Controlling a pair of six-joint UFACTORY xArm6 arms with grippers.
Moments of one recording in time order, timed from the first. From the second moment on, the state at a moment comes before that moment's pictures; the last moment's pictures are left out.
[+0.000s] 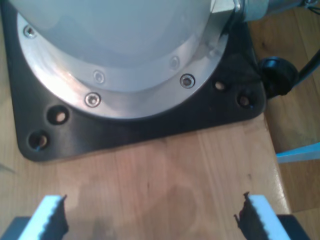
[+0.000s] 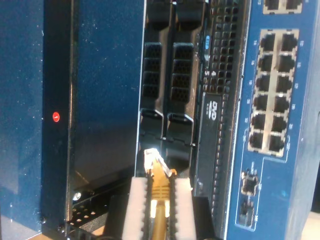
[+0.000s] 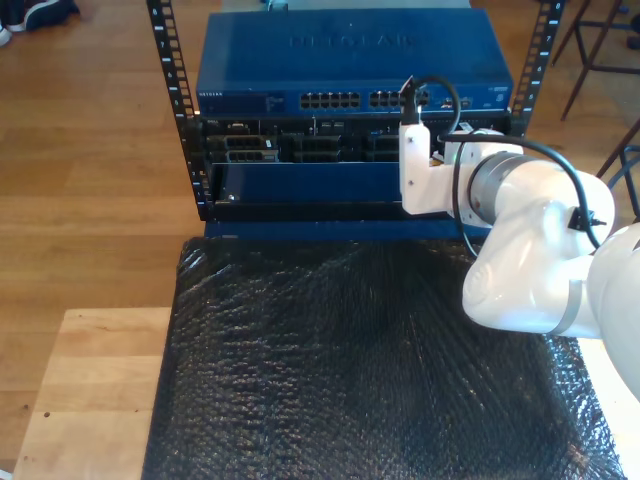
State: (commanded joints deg) left arm 81.1 -26.6 -7.3 2.8 62.4 -180.2; right arm 20.0 1.7 -39.6 19.8 -21.3 -104.8
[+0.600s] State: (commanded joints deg) left arm 81.1 -26.6 -7.3 2.8 62.4 -180.2; right arm 20.1 6.3 -43.0 18.6 -29.3 -104.4
